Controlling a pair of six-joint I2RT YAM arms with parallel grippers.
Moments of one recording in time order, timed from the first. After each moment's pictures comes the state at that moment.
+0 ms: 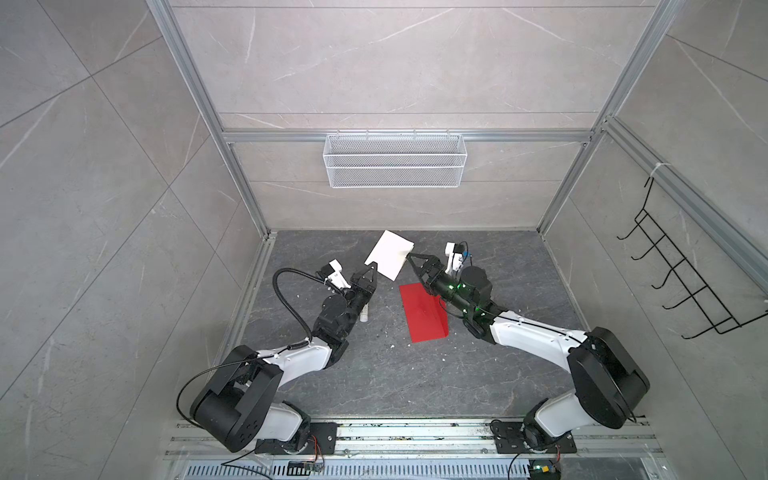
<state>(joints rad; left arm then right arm) -0.58 1.40 0.52 1.06 -0.10 -1.25 0.62 1.55 0.85 0.70 -0.15 1.18</state>
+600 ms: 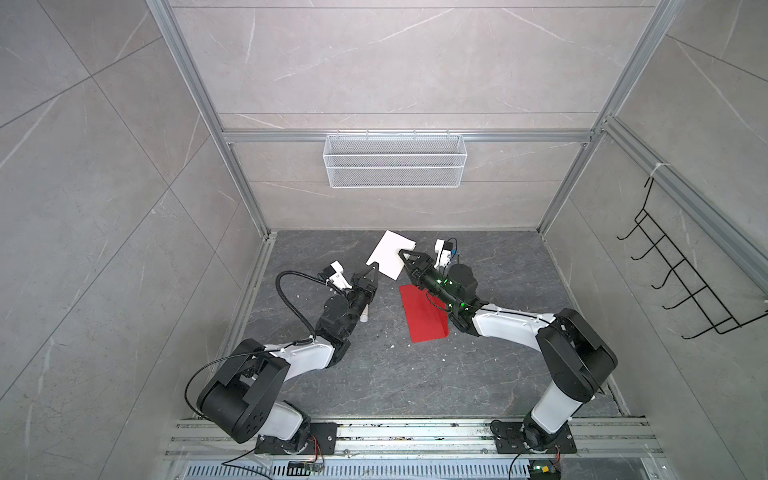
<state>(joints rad) -0.58 1.46 0.52 1.13 -0.10 -1.33 0.64 1.73 0.95 0.87 -0.15 1.29</state>
